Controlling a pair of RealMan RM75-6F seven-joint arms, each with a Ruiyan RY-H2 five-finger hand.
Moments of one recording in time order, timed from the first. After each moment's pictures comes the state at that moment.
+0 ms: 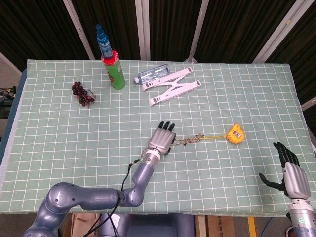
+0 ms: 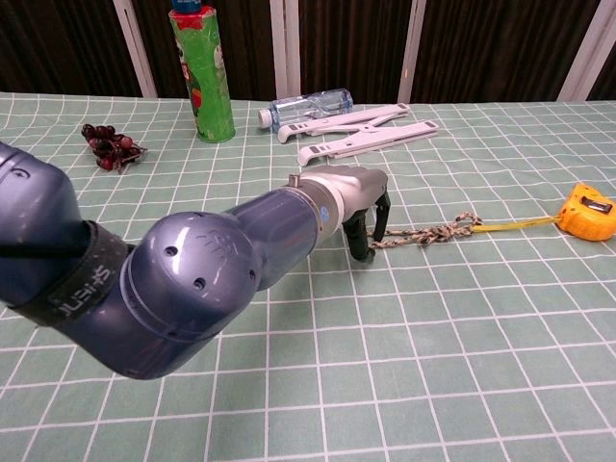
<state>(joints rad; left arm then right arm) -1.29 -2.07 -0.38 -1.13 0.47 0.96 0.86 0.07 -1.09 0.11 -1.78 -1.31 1.35 0.17</state>
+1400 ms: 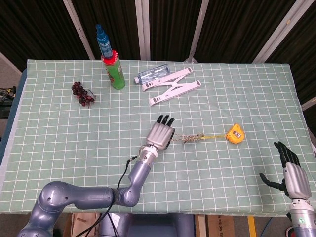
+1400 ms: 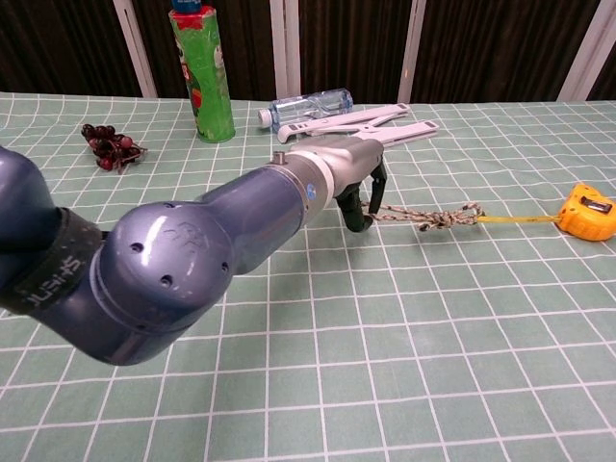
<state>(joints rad) -1.23 -2.01 -0.38 -1.23 0.60 1.03 0.84 0.07 -1.08 0.11 -1.78 -1.32 1.36 0.18</state>
